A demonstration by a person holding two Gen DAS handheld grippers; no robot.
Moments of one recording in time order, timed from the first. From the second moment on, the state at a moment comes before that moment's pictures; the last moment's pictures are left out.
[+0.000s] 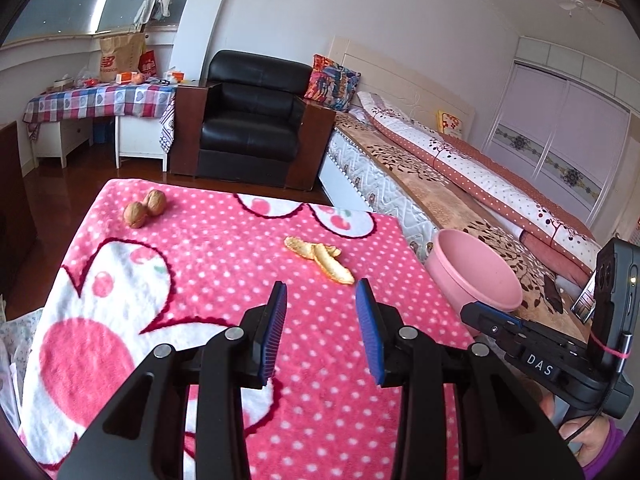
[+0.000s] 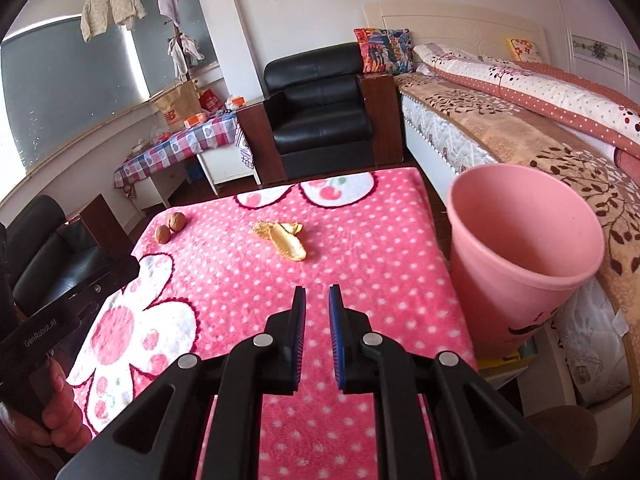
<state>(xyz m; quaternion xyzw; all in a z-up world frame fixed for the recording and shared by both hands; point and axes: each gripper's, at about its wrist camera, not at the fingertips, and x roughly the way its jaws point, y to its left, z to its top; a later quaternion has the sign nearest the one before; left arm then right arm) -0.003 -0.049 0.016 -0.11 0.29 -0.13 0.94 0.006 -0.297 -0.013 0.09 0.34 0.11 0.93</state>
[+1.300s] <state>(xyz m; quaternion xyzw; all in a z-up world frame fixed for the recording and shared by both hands) 0.054 -0.007 -0.008 -0.13 0.33 -0.08 0.93 0.123 -0.241 -0.048 0.07 0.39 0.16 0.90</state>
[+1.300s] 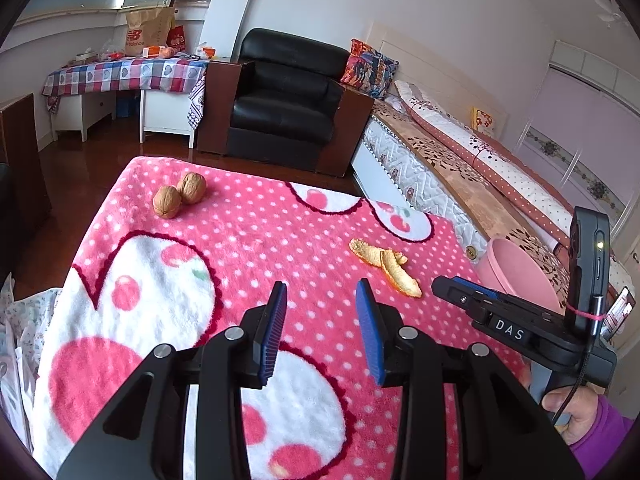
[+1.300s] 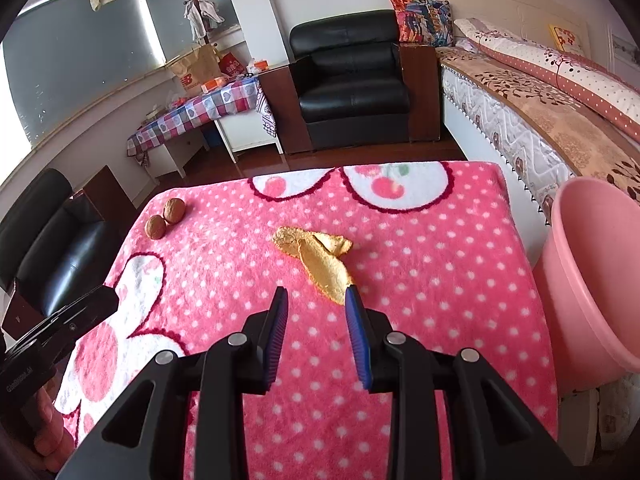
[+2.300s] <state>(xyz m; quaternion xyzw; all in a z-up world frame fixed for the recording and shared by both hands) 0.185 -0.070 -0.062 -0.10 0.41 -0.10 0.90 0.152 -0.276 -0.076 0.12 0.43 0.15 0.88</state>
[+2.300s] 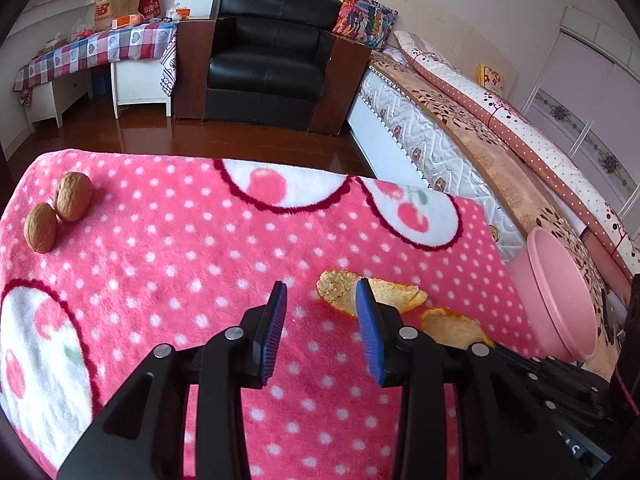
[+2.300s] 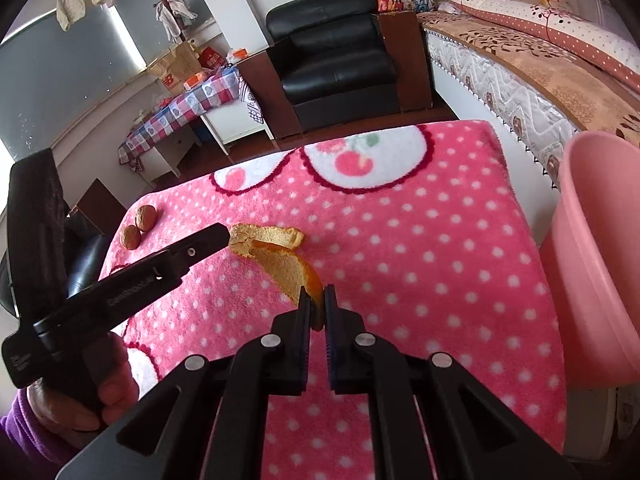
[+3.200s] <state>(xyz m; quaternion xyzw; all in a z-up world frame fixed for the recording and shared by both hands) 0.115 -0.080 -0.015 -0.09 0.36 -0.11 0.92 0.089 -0.298 -0.047 0.13 0.40 0.12 0.90</state>
